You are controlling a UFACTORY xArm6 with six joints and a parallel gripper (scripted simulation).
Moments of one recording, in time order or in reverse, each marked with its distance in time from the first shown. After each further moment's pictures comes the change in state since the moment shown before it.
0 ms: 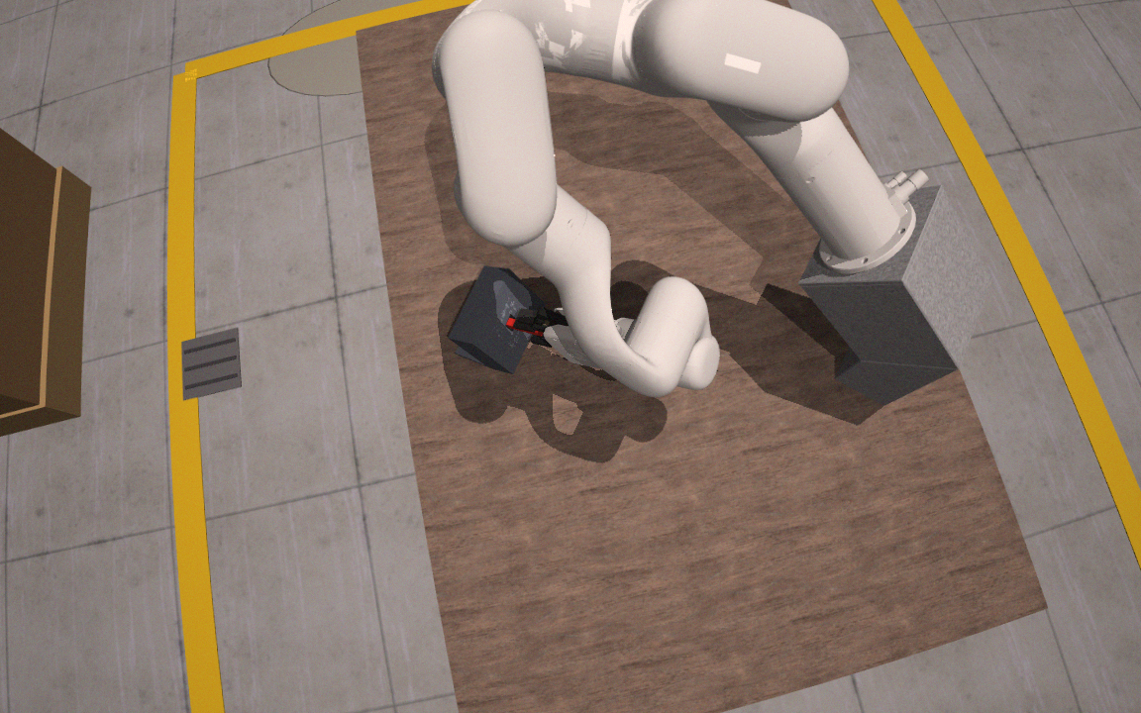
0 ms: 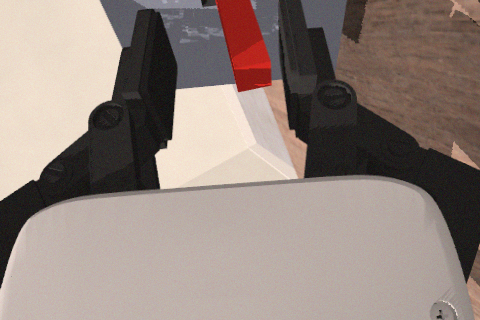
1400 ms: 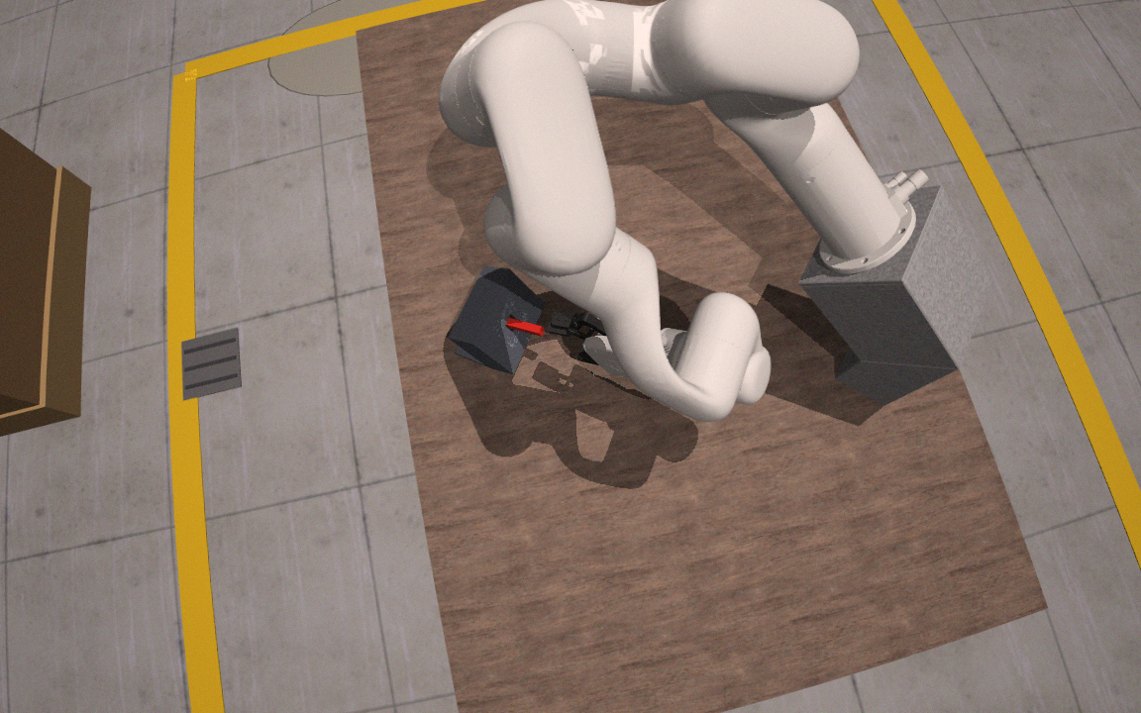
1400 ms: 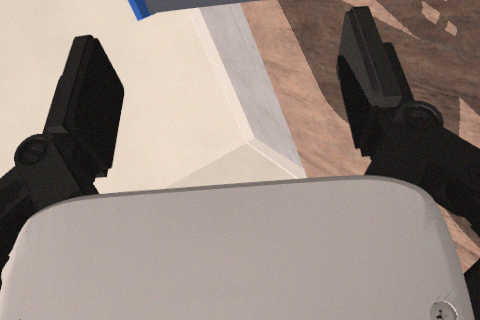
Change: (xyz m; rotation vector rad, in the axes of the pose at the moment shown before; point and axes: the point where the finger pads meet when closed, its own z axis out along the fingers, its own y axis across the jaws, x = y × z) arm -0.003 0.002 -0.069 -0.009 0.000 0.001
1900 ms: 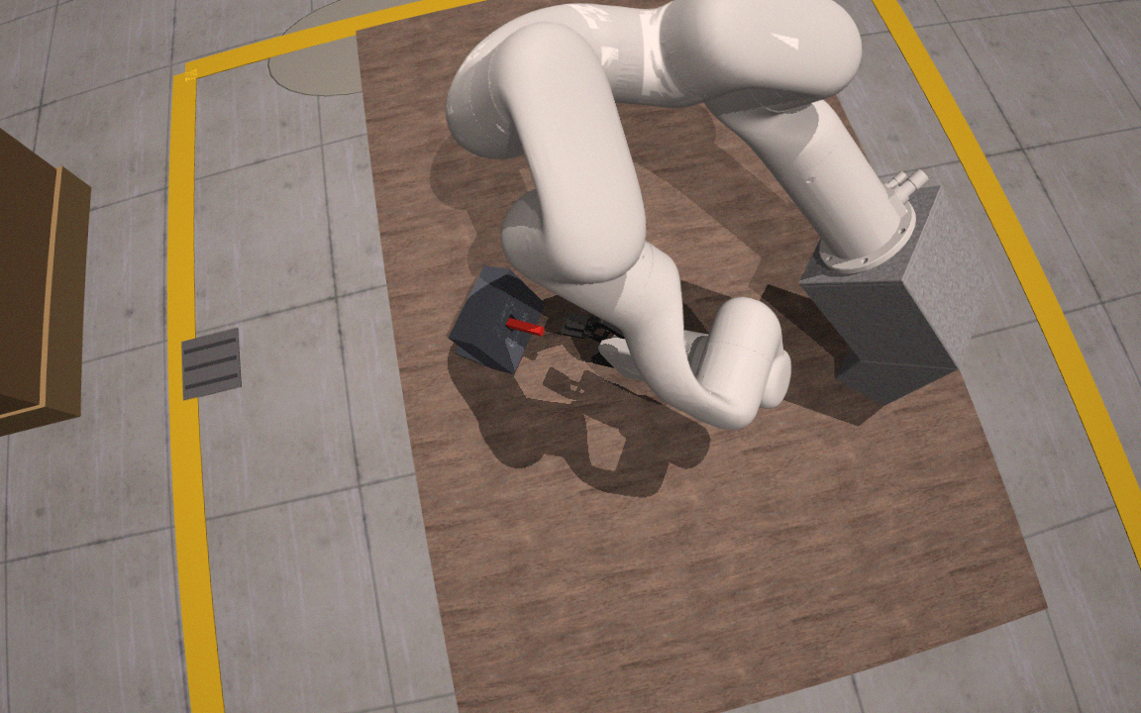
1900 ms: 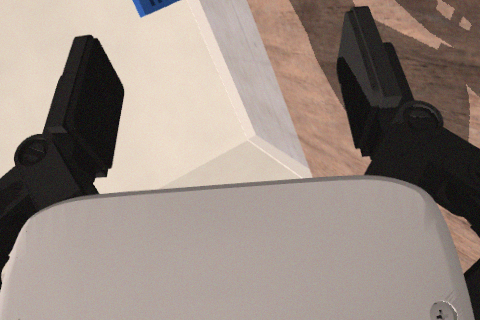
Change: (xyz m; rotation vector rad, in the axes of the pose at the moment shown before) arm 0.000 -0.002 -0.026 0.008 -0.001 -0.001
